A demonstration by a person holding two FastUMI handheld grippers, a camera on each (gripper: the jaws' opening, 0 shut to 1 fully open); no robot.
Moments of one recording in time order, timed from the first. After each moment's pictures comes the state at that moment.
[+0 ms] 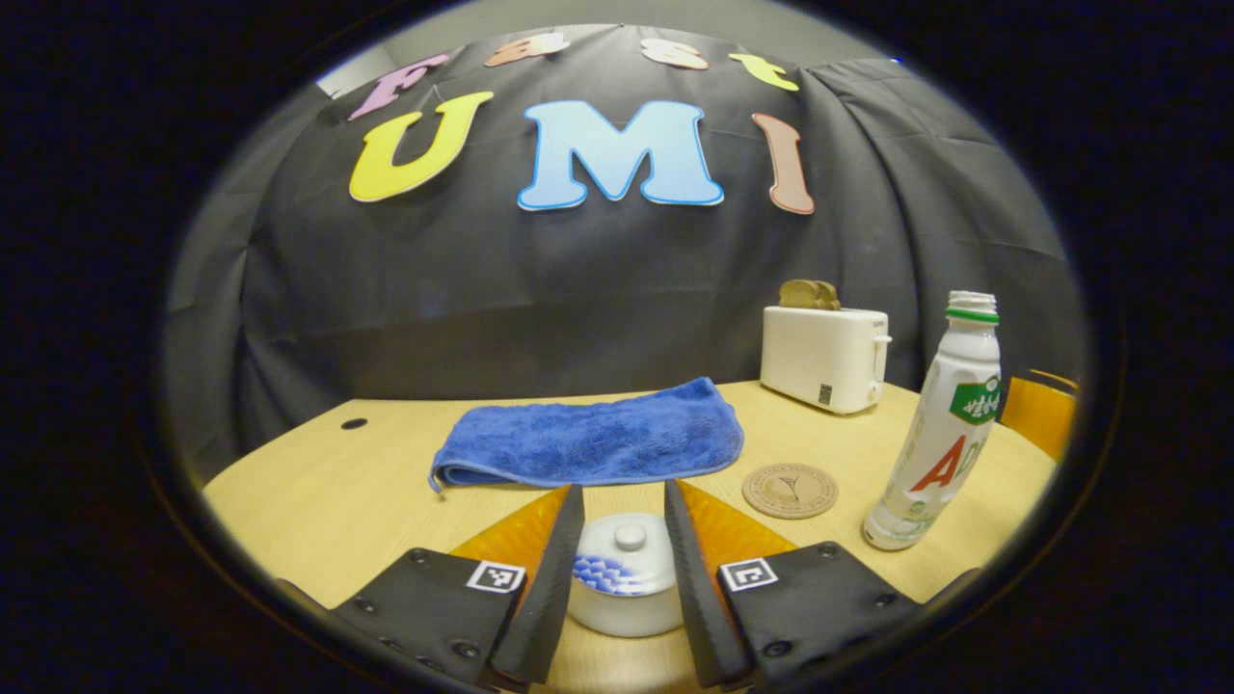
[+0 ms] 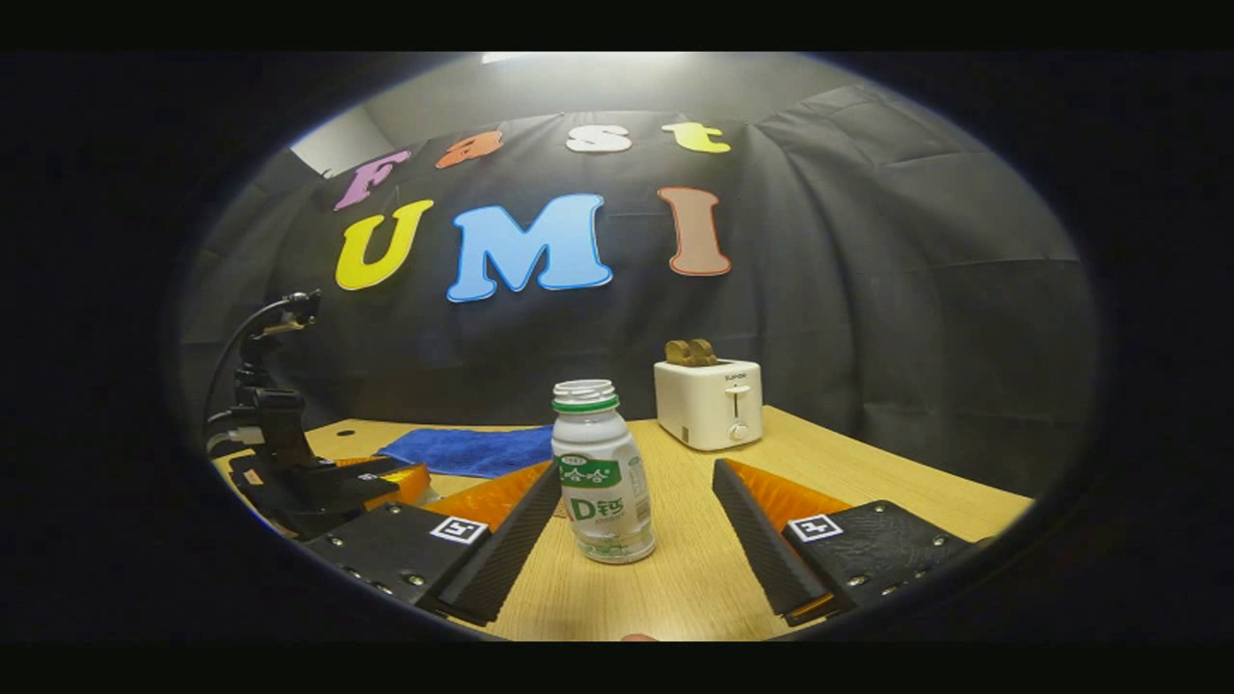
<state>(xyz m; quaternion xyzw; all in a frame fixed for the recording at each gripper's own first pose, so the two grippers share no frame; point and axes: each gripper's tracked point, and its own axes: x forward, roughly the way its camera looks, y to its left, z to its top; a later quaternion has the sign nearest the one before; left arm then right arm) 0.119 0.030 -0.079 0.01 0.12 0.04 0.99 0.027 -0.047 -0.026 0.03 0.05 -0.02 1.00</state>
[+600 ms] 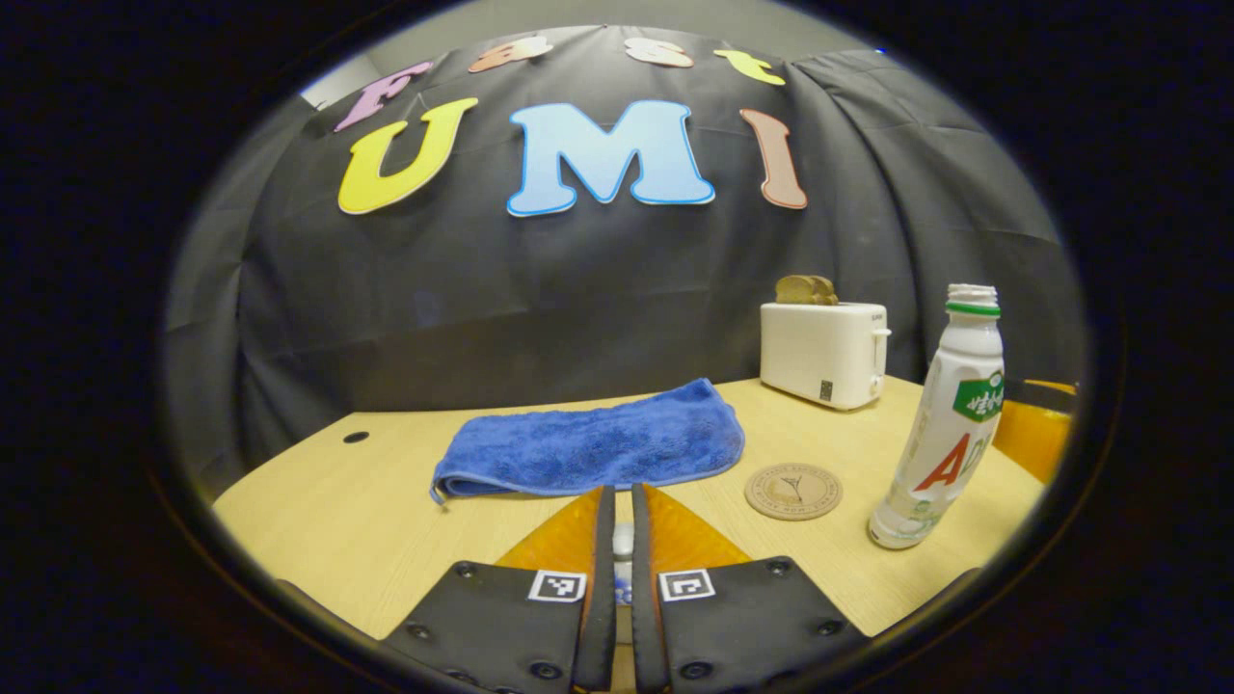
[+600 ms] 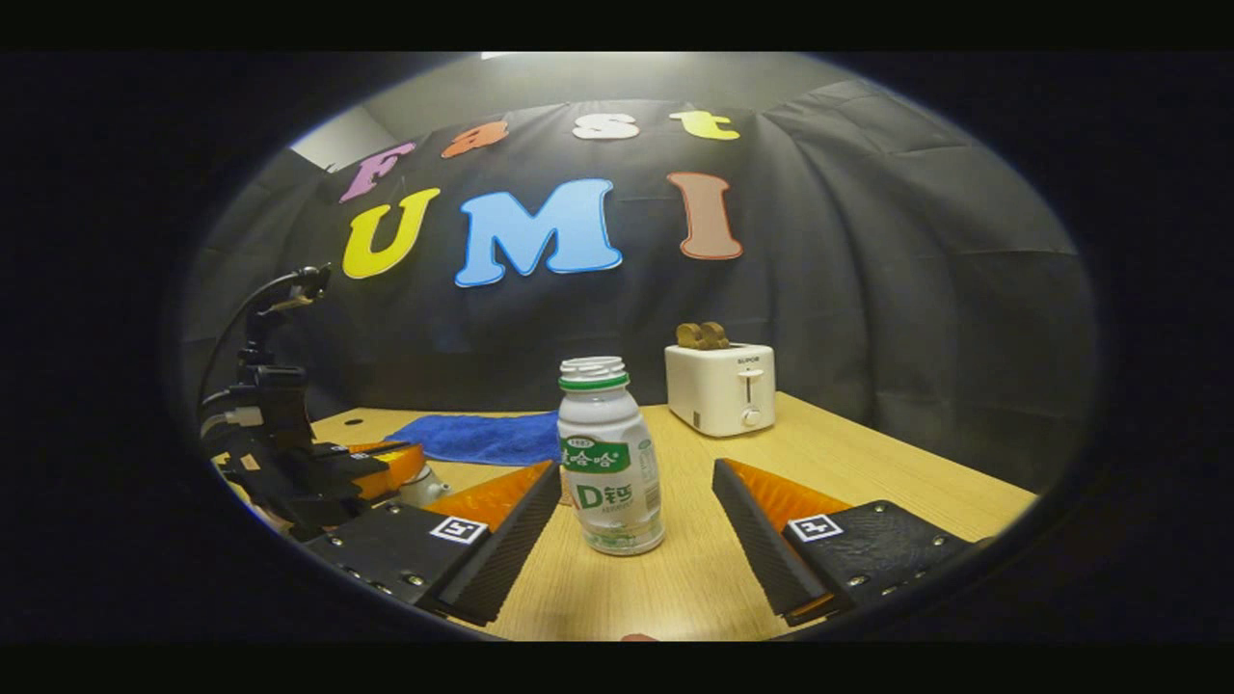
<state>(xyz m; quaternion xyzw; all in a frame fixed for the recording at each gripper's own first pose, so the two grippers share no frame) 0.122 0.032 -0.072 0.00 0.12 0.04 0.99 0.033 -0.039 -0.044 0.03 0.08 0.00 1.00</state>
